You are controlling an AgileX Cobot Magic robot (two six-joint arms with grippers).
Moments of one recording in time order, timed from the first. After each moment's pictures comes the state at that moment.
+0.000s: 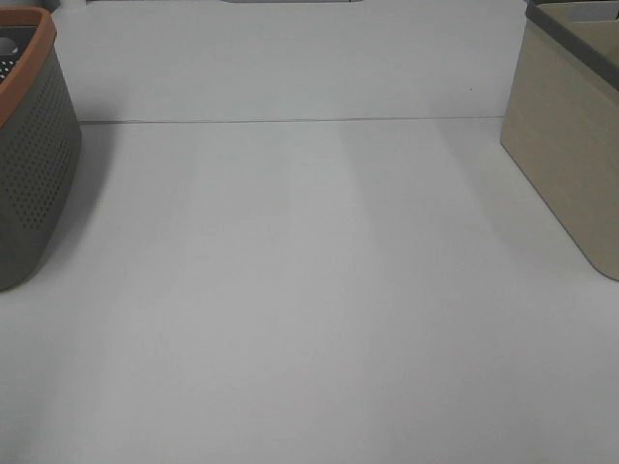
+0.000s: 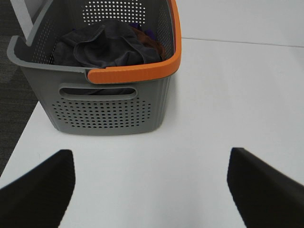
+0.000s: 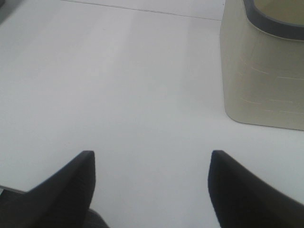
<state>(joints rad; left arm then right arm) 0.12 0.25 -0.70 -0.08 1.02 0.02 0.10 0.00 -0.51 0.08 1.06 -0.12</state>
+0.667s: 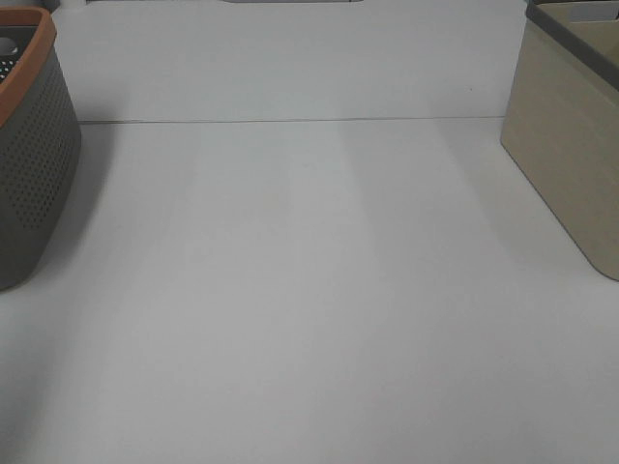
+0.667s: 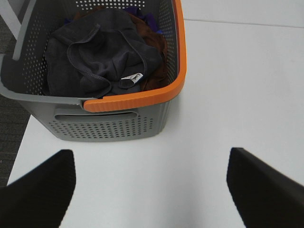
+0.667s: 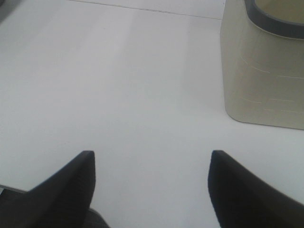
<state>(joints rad) 0.12 0.72 -0.97 -0.08 1.01 0.04 0.10 0.00 -0.50 0.08 1.06 -0.12</state>
